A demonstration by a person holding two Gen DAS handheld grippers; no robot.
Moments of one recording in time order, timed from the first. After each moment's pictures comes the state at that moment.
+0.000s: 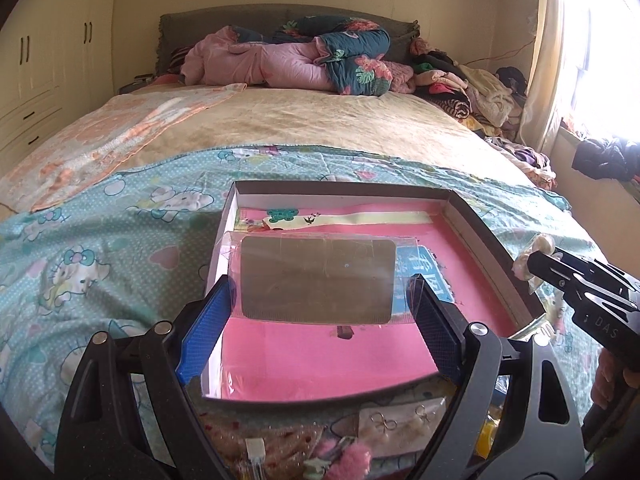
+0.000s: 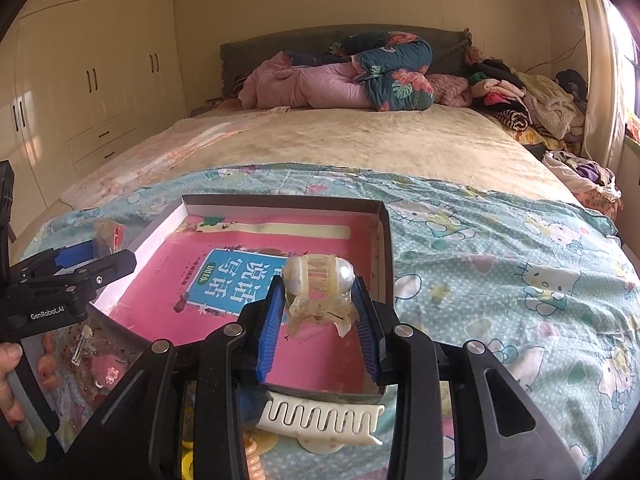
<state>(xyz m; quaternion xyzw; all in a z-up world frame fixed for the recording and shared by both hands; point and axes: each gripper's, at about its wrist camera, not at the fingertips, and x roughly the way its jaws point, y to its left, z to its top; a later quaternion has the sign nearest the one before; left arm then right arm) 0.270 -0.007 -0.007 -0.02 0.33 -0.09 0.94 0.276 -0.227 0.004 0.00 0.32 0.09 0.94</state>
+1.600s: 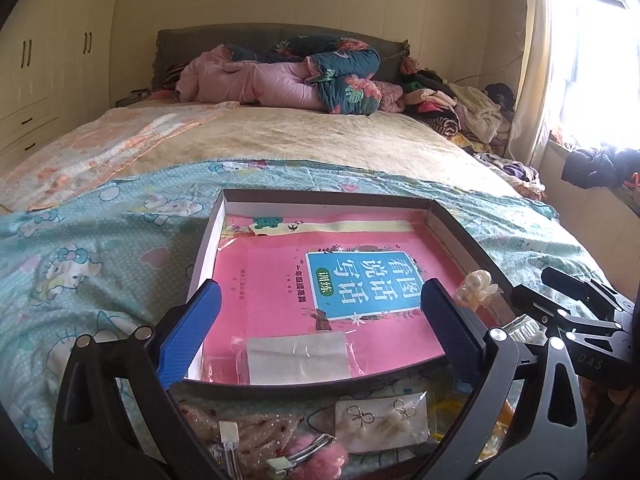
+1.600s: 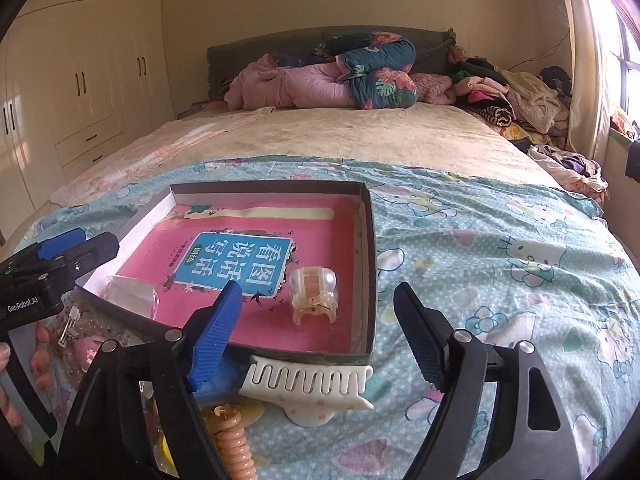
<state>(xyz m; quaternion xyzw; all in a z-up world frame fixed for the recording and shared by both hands) 0.246 -0.012 -0.009 -0.03 0.28 -0.11 0.95 0.245 -0.237 -0.012 0.01 0.31 0.07 0.95</state>
